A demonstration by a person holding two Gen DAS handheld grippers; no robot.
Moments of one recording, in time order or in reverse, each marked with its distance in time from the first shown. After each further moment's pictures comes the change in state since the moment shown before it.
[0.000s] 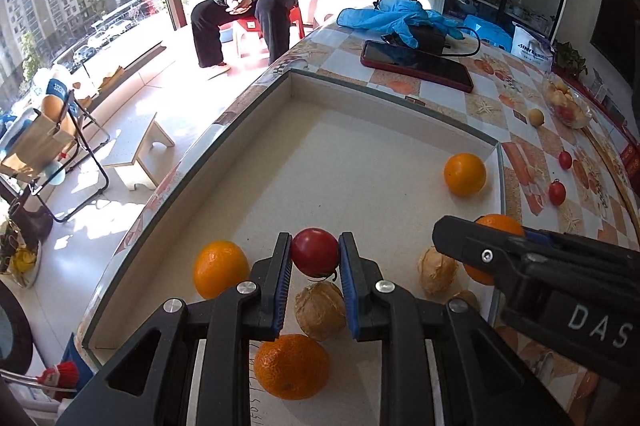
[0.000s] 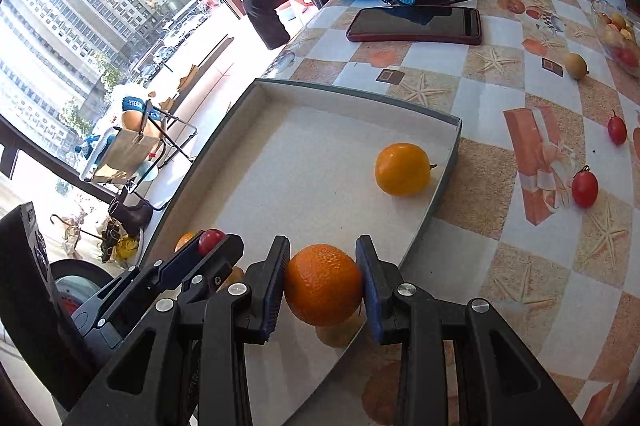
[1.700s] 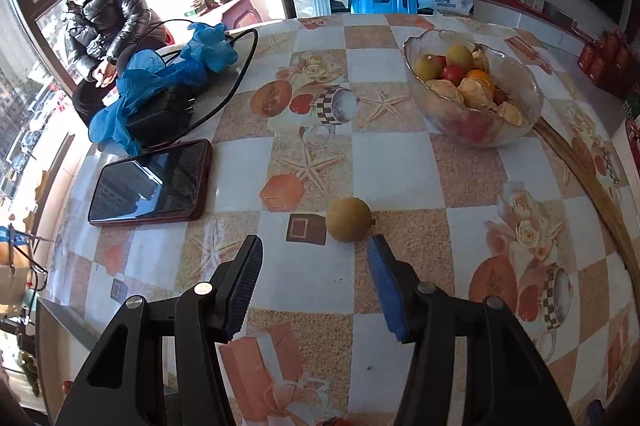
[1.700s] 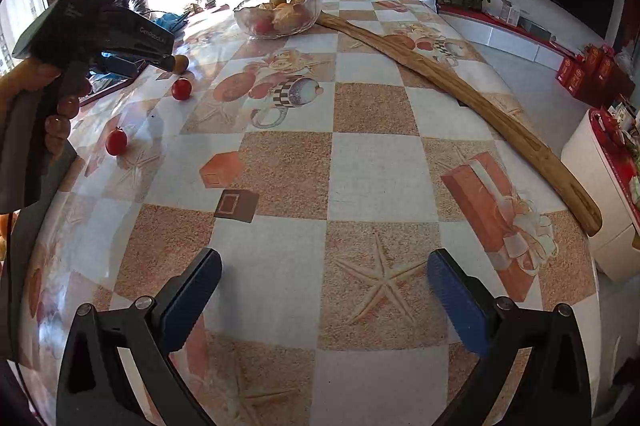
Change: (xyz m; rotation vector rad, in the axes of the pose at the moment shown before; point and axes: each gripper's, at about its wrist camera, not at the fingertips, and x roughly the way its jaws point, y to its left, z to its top) left arm 0.100 -0.294 0.137 0.361 0.042 -0.085; right arm -0.135 -0.236 -0.119 0.216 -0.264 -0.563
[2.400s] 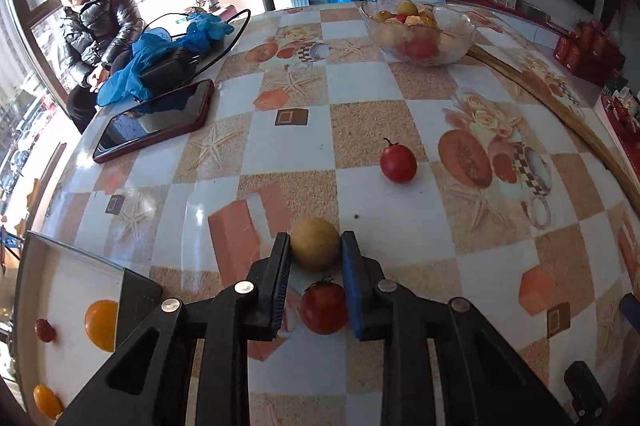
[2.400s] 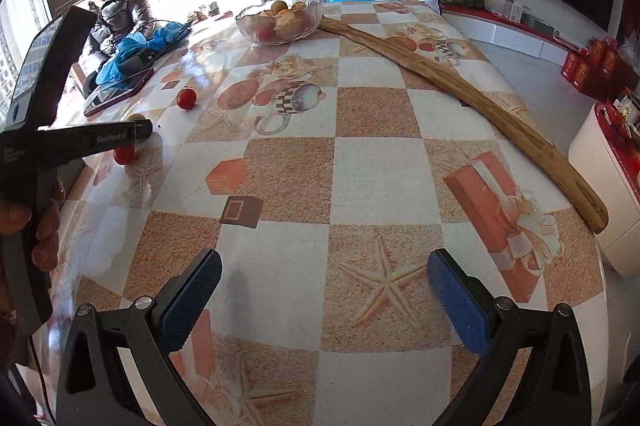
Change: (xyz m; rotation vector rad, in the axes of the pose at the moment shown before) left arm -0.044 0.004 -0.110 0.037 -0.066 -0.077; right arm -0.001 -0.002 0.001 0.017 -0.012 0.032
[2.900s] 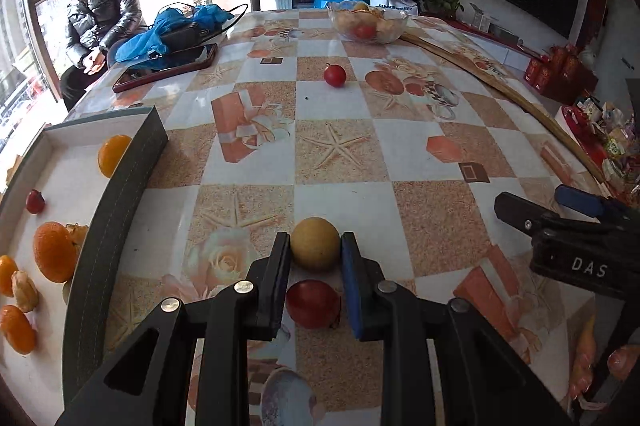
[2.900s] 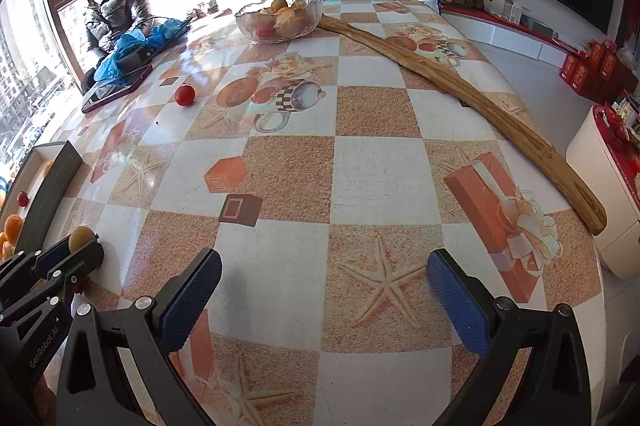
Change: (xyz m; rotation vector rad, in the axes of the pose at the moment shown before) left arm -0.070 -0.007 -0.103 -0.064 -0.076 -0.131; right arm 0.001 0.002 0.000 -0.007 0.004 -0.011
